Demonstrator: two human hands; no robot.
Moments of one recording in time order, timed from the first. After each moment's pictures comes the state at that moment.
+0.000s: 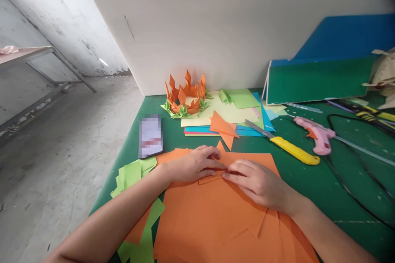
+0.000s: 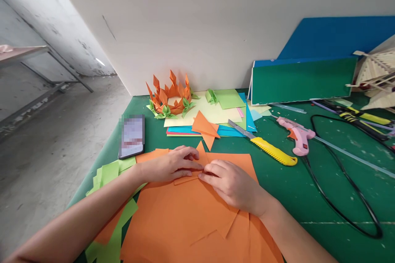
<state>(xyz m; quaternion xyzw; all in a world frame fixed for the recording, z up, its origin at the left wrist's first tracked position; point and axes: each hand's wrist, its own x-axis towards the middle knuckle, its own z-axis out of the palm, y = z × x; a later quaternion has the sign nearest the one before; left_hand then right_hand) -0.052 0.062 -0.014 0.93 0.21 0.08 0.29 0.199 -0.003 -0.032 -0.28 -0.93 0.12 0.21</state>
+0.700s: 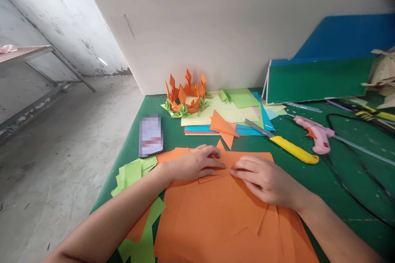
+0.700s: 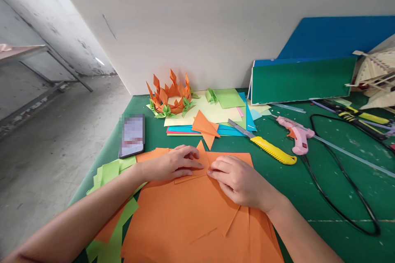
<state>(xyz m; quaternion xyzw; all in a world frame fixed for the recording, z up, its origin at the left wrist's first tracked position) -0.053 0.062 -0.017 0.93 0.21 0.09 0.30 0.212 -0.002 -0.018 -0.31 -0.92 0.14 0.20</state>
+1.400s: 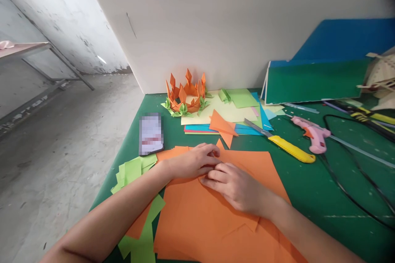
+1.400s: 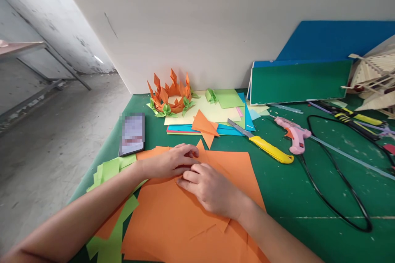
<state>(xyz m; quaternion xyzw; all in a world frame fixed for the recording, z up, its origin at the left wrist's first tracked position) -0.051 0.060 -0.016 0.93 0.20 0.09 0.28 0.151 -0.014 -0.032 -0.25 -0.94 0.14 0.16</state>
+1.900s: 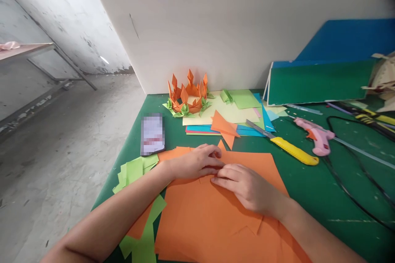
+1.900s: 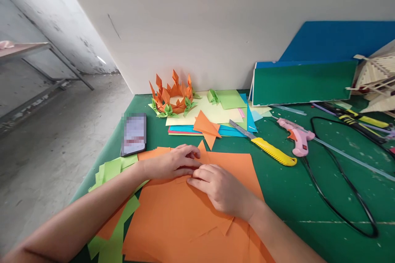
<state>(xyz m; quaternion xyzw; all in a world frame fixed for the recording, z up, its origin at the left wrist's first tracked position) -0.052 0.061 -0.020 0.93 0.20 0.11 0.30 0.170 -0.013 -0.031 -0.26 -0.93 0.16 0.20</state>
